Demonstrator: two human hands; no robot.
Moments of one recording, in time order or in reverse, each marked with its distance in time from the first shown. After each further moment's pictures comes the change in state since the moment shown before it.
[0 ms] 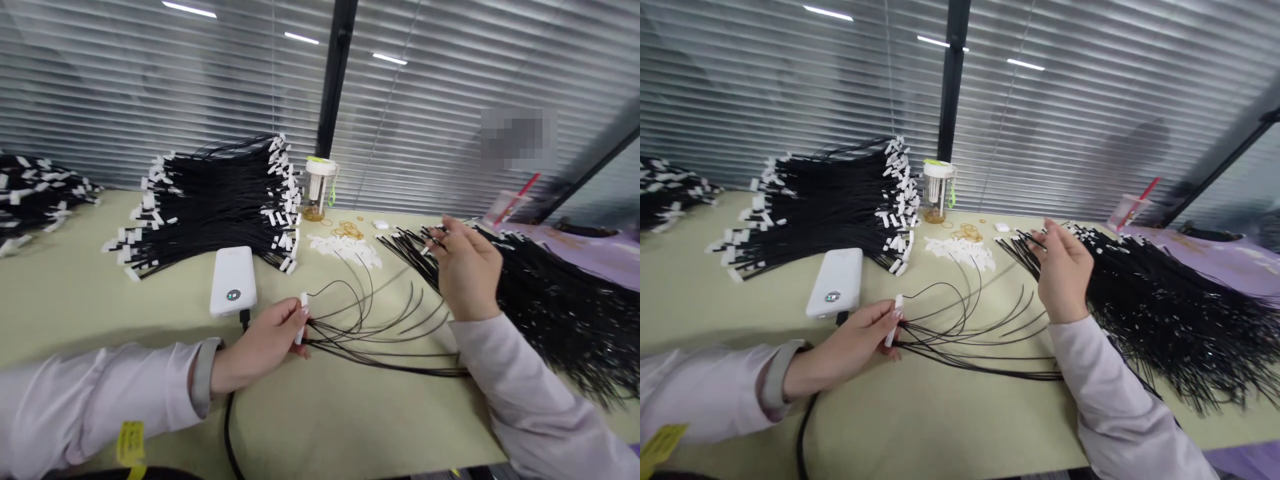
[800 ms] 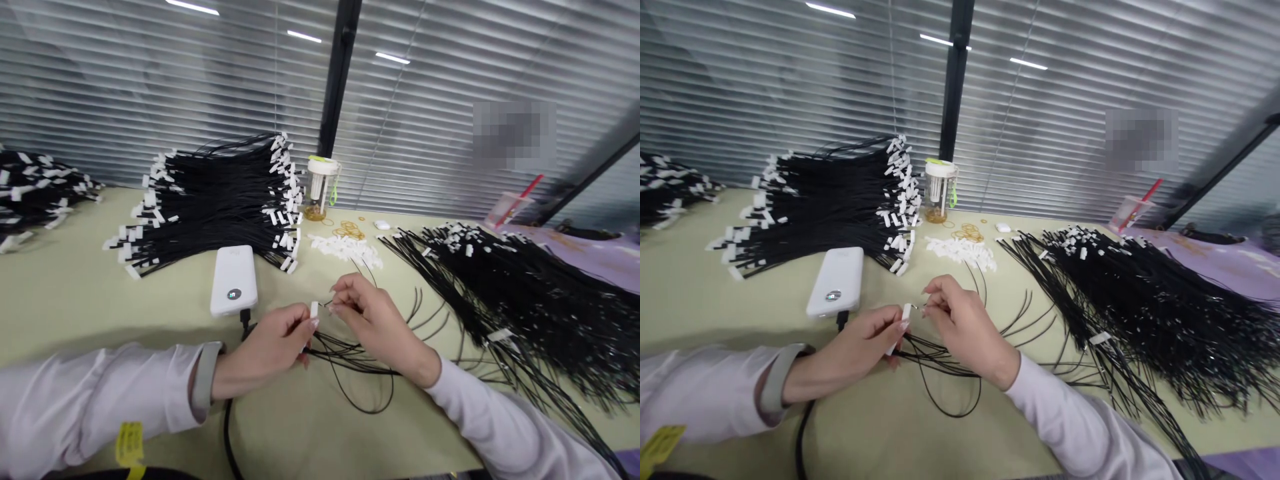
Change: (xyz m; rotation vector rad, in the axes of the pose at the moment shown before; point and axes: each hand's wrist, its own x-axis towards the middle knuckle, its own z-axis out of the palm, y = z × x) left_hand -0.004 0.004 0.005 0.154 -0.046 0.050; right_hand -0.109 -0.042 0.047 -0.311 -0.999 0.036
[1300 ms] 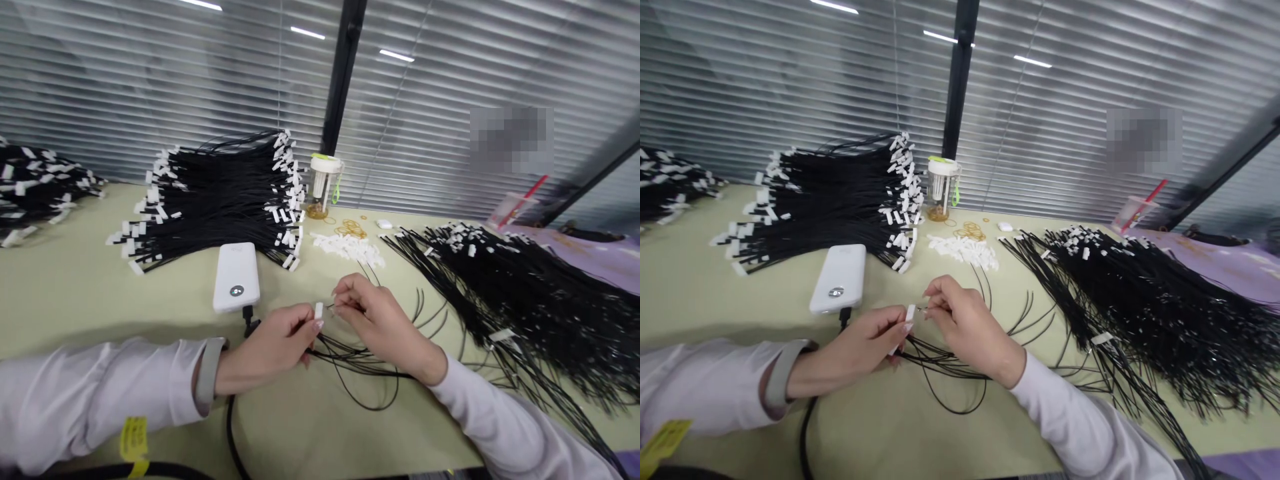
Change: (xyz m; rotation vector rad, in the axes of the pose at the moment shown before) left_hand -0.001 0.000 0.000 0.055 -0.052 0.047; right_hand -0.001 -0.008 -0.006 -0.083 -0.075 -0.030
